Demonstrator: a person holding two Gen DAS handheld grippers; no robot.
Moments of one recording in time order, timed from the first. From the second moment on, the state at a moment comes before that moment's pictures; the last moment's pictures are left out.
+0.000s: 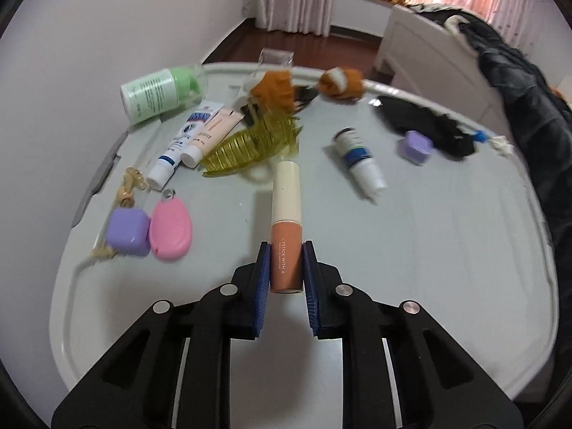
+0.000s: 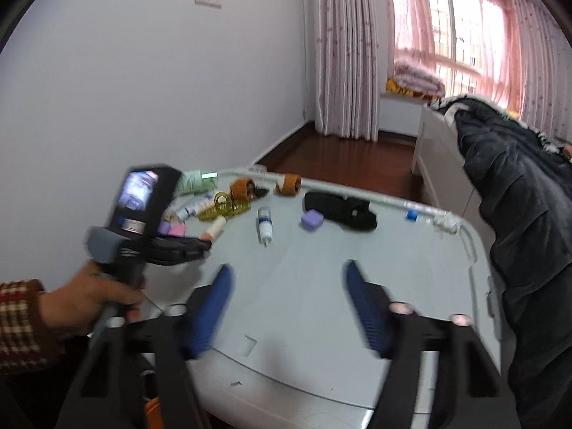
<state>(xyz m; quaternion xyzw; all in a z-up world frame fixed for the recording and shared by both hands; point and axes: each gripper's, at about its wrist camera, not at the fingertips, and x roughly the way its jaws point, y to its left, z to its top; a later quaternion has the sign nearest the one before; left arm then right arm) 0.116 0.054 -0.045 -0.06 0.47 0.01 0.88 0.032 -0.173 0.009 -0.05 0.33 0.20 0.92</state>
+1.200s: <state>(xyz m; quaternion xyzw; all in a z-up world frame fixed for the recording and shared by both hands) 0.028 0.065 -0.018 -0.09 0.43 -0.07 0.90 0.199 -0.039 -0.097 -0.09 0.46 0.22 0.86</state>
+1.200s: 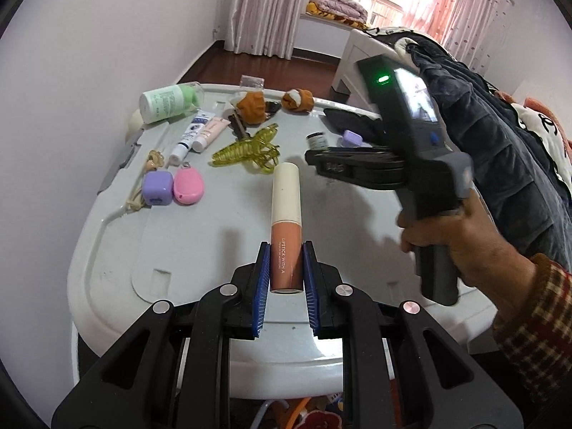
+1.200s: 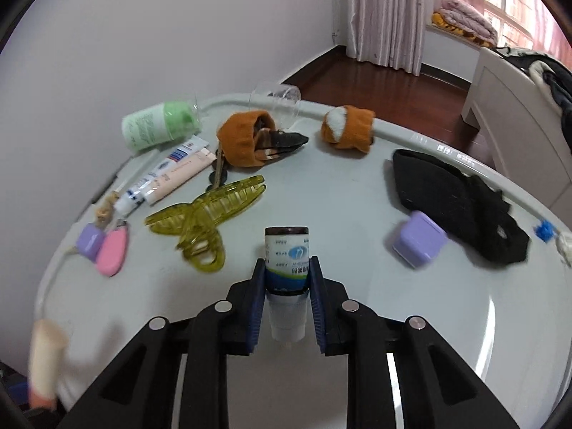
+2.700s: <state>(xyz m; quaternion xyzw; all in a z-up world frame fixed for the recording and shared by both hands) -0.052 0.013 0.004 0.00 0.40 -0.10 0.91 -0.011 -0.167 0.019 -0.06 0.36 0.22 0.90</state>
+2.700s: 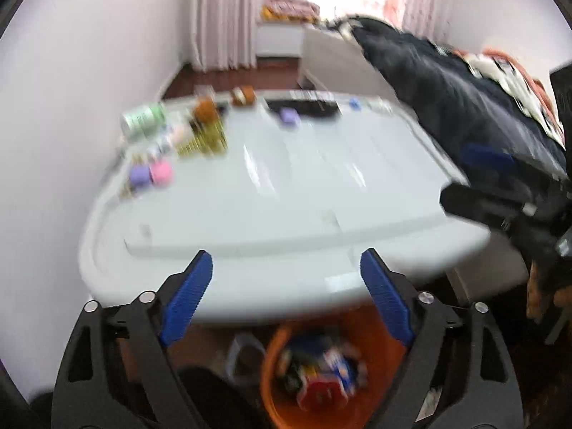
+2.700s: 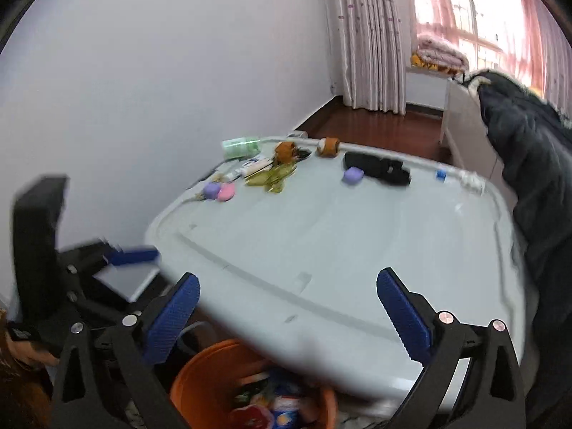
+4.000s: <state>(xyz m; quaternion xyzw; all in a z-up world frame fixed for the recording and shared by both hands) 0.092 0.080 -0.002 -0.13 0.40 0.00 0.91 0.336 -0.154 -0.089 -0.09 0.51 0.13 0.85</state>
